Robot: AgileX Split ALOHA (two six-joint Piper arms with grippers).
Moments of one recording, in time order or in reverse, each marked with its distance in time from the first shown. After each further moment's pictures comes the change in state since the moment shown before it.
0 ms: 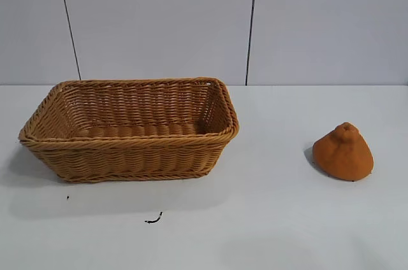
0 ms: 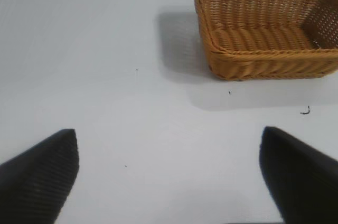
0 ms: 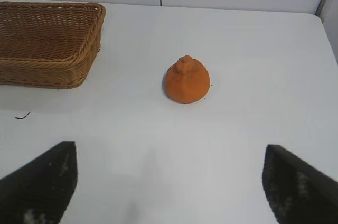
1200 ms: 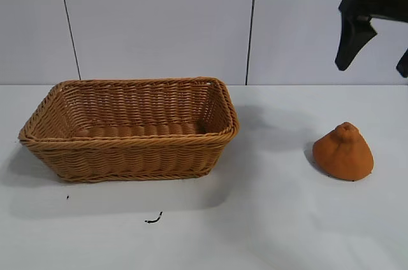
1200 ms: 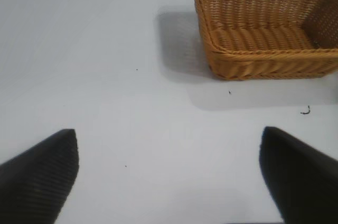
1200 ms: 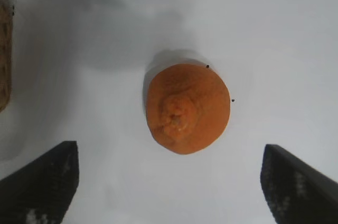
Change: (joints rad) left arm 0.000 0.000 0.000 0.000 0.000 0.000; right arm 0.000 1.592 -0.741 0.068 -0.054 -0.048
